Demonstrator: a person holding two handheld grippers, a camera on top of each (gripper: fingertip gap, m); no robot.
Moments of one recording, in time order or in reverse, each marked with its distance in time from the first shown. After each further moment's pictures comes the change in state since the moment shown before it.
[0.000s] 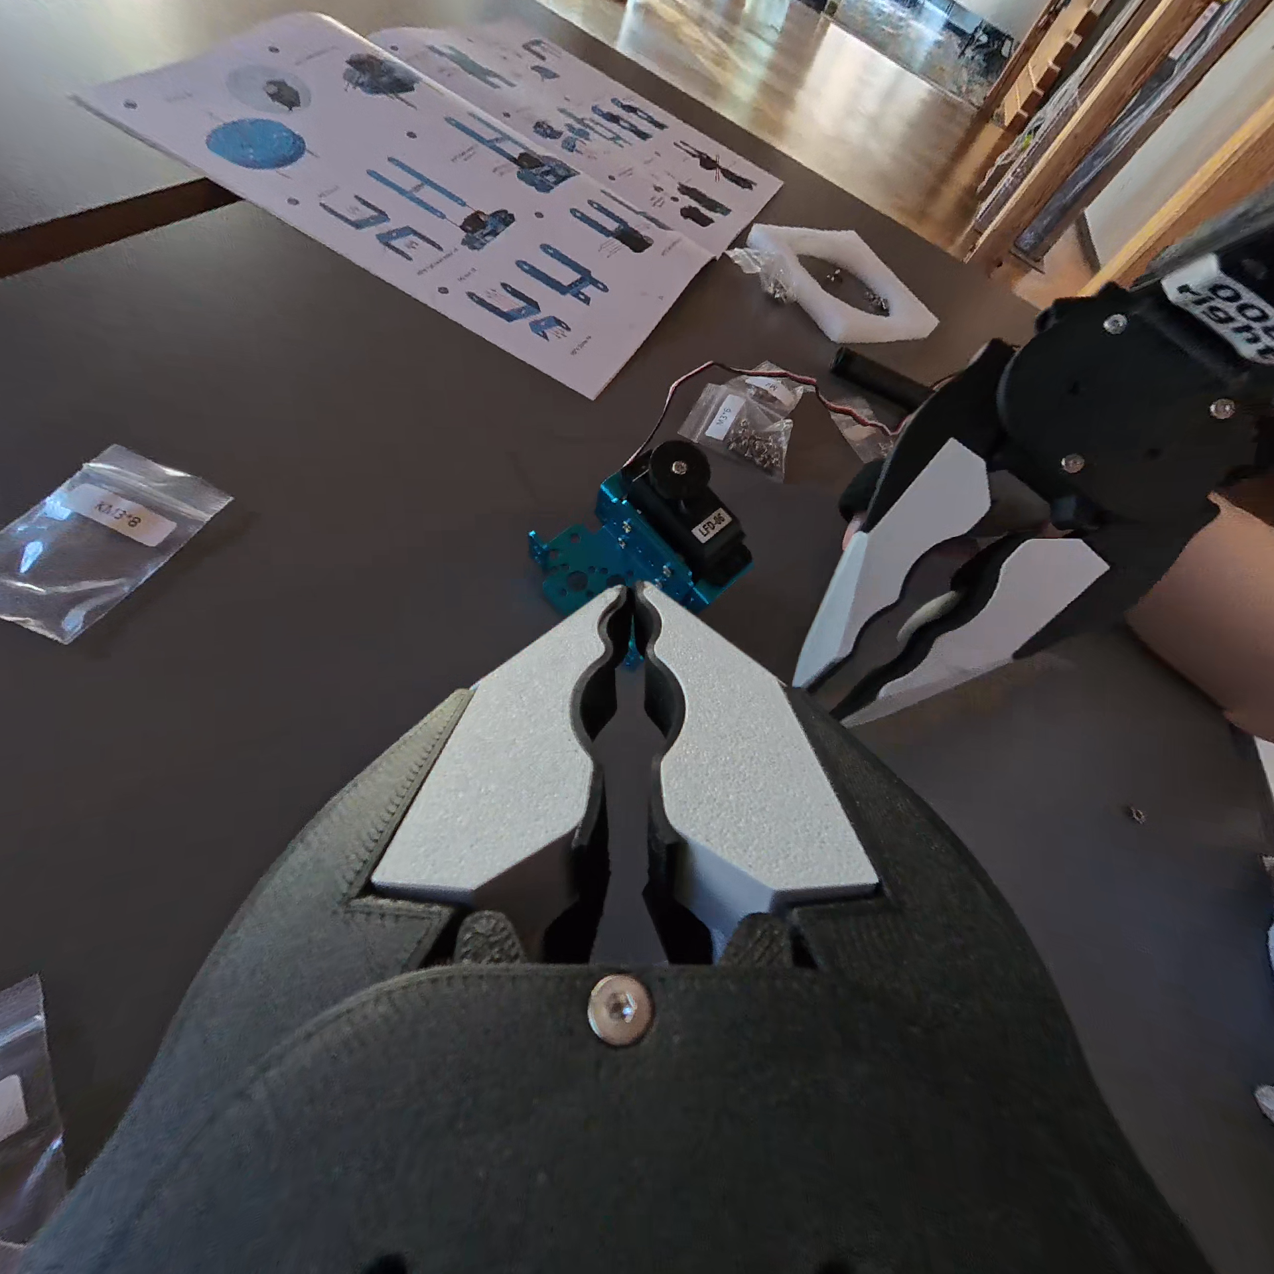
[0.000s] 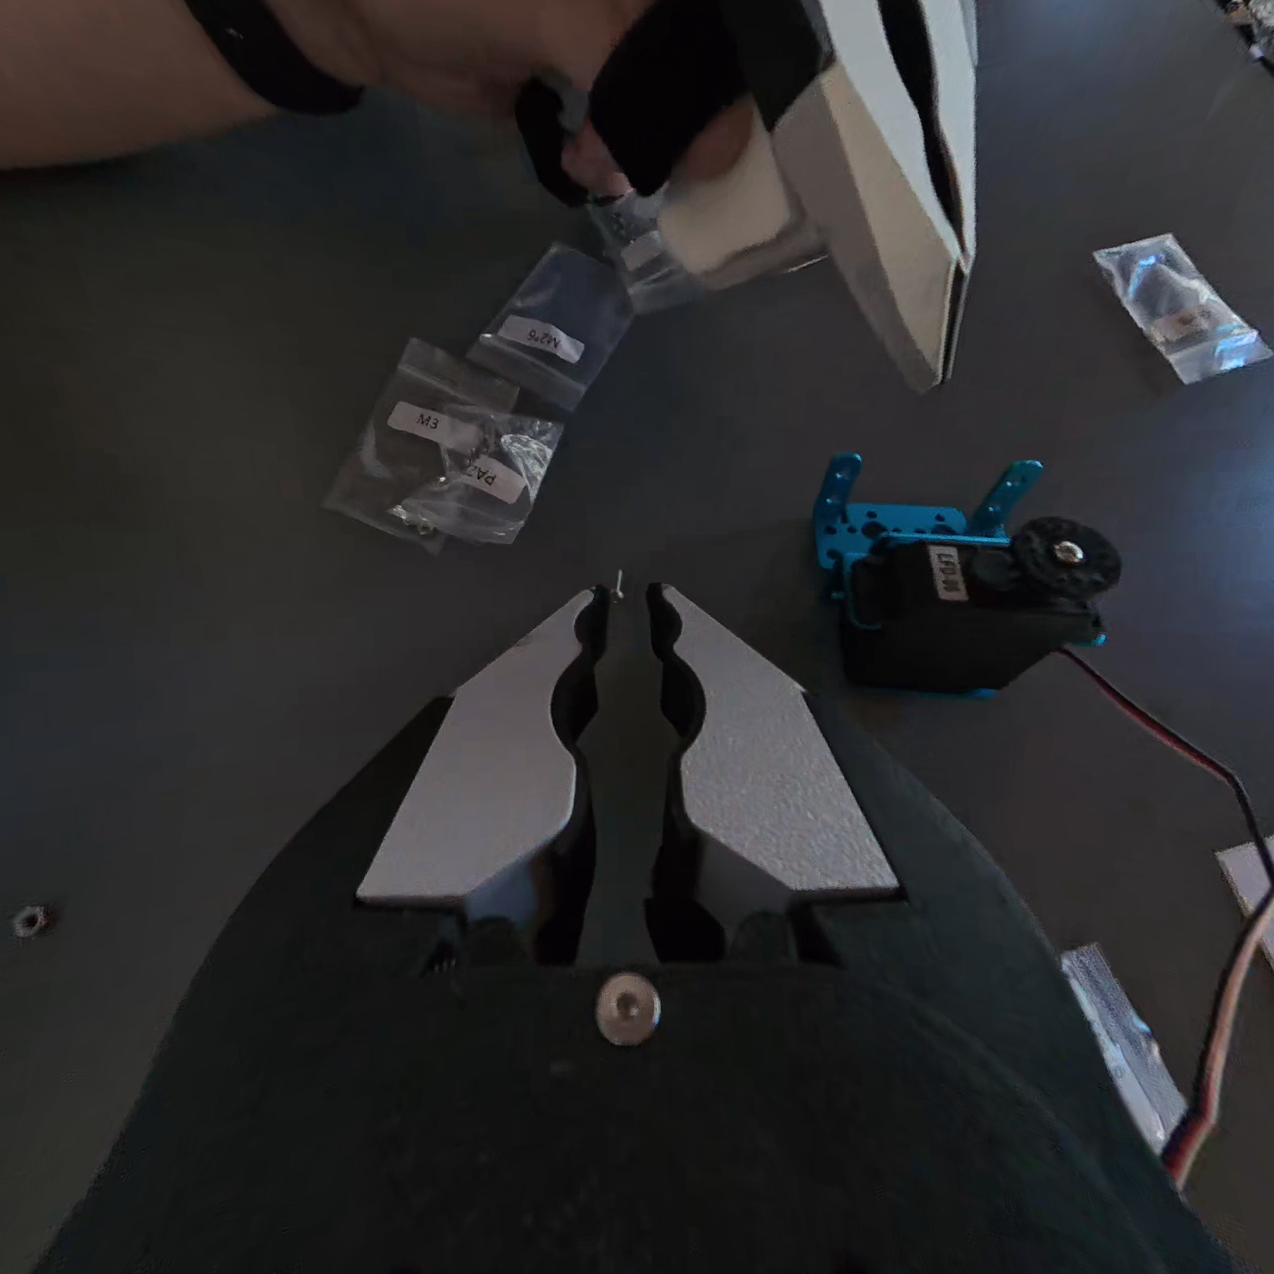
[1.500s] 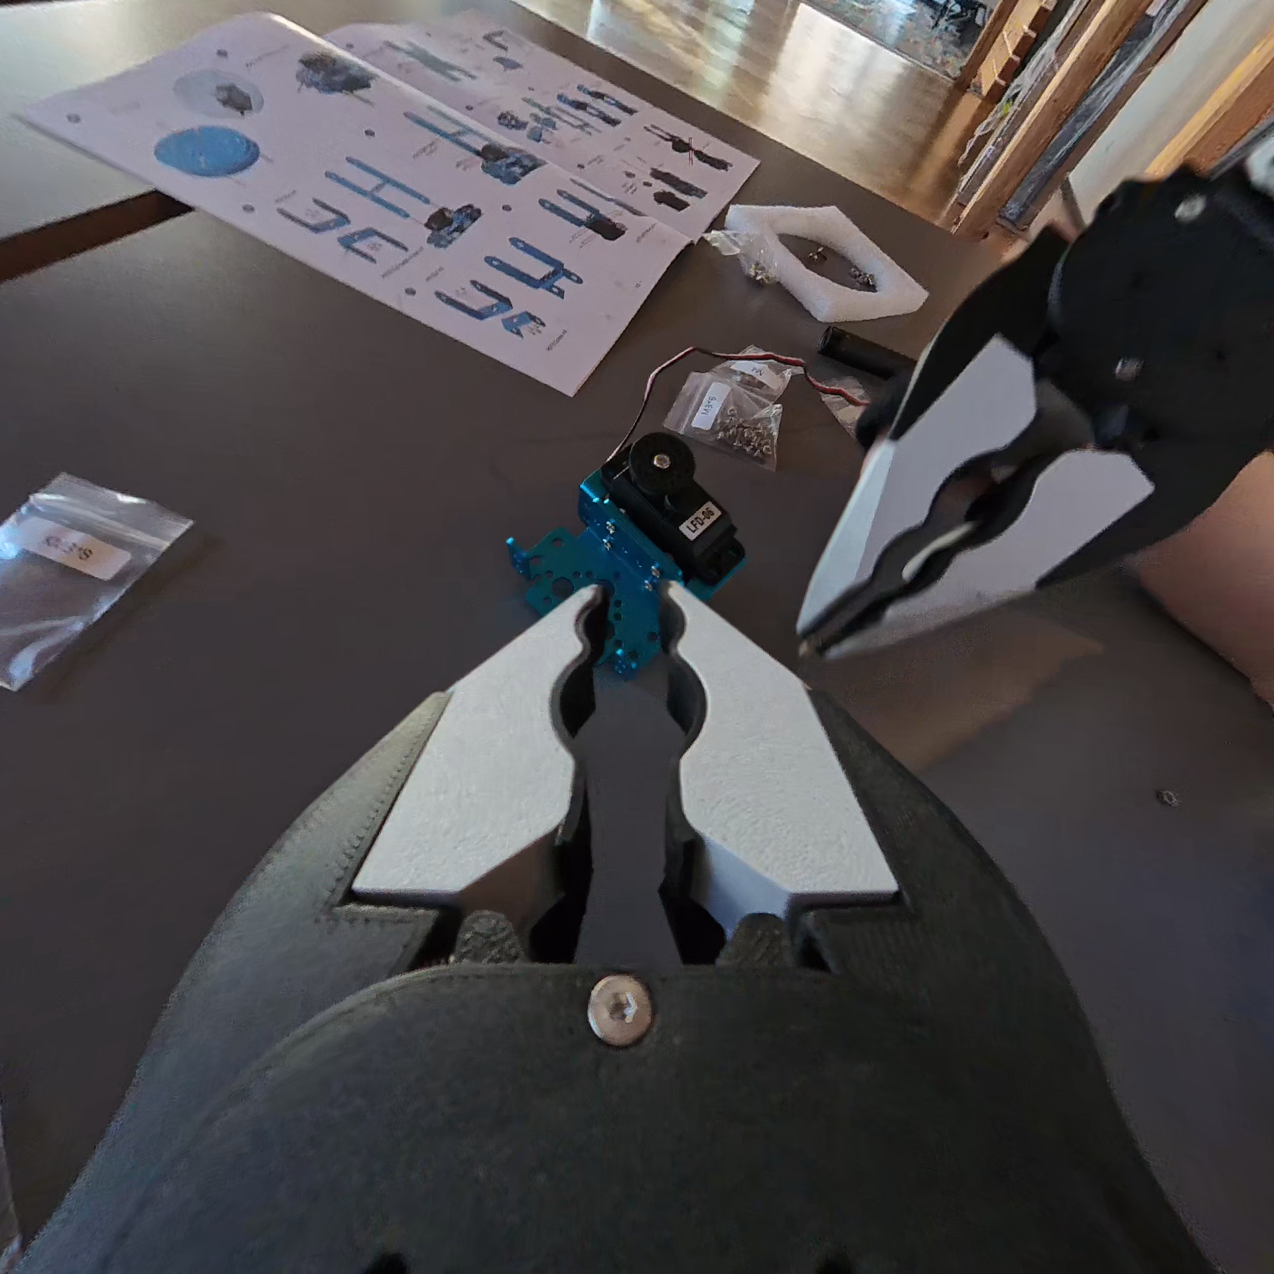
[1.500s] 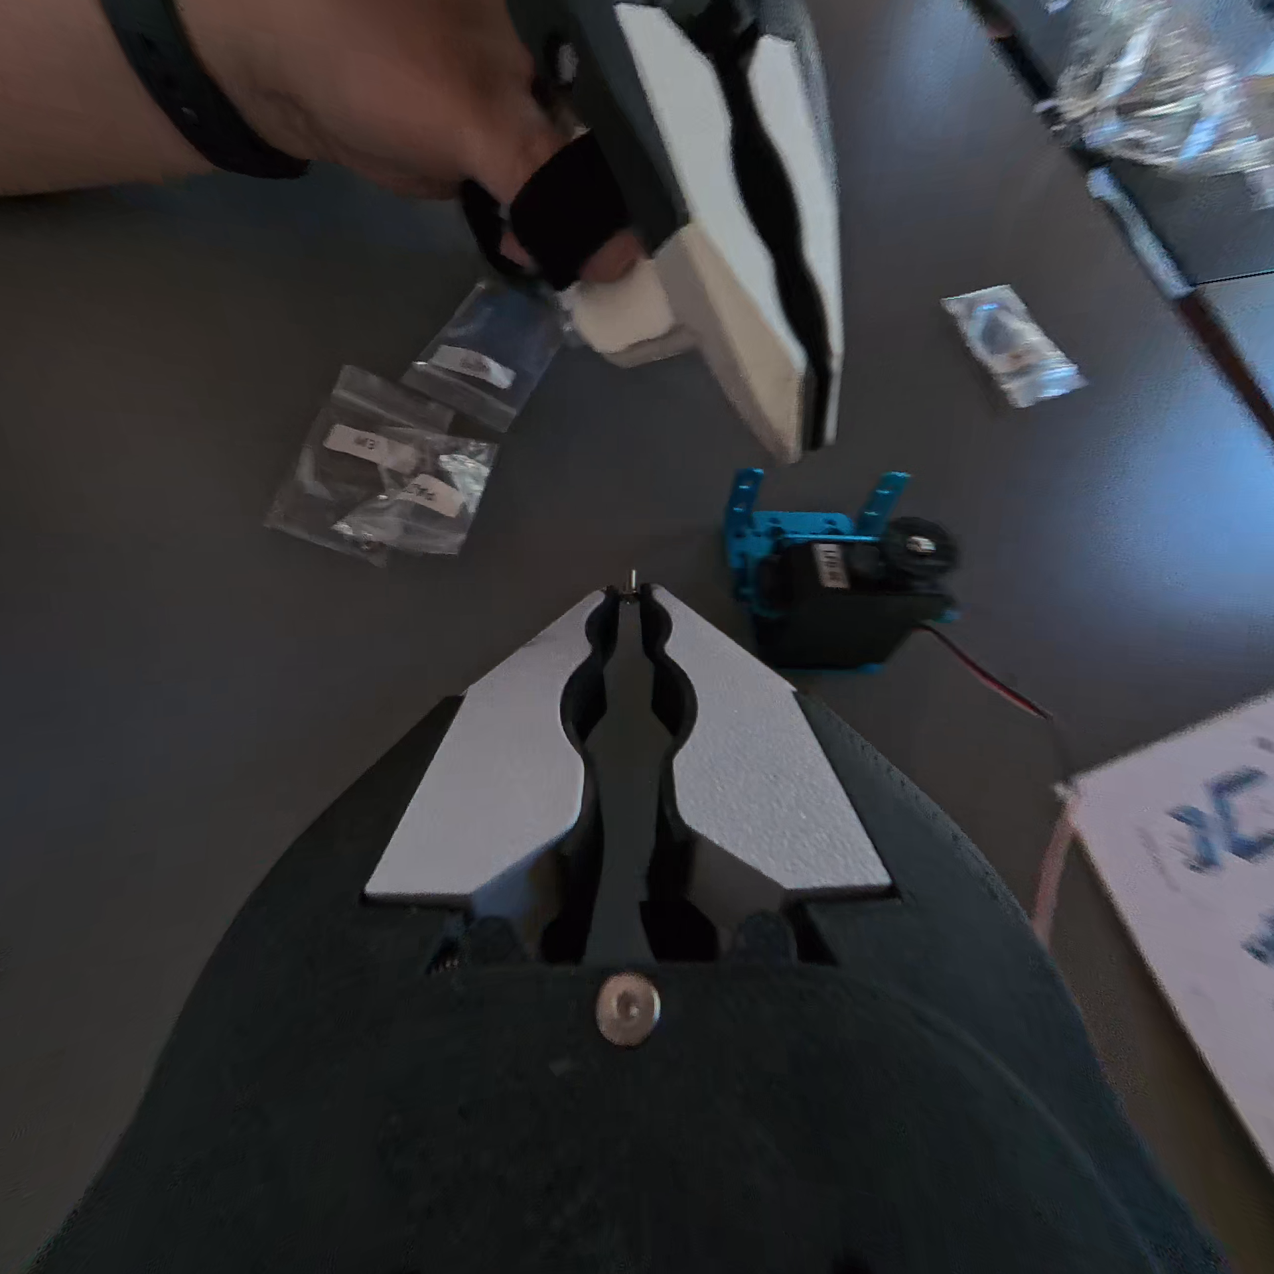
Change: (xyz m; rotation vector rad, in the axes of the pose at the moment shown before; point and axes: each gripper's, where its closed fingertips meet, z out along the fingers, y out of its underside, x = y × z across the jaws) left arm 0.005 0.004 0.010 -0.006 0.027 0.055; right arm 0.019 -0.009 -0.017 0.027 0.129 -0.025
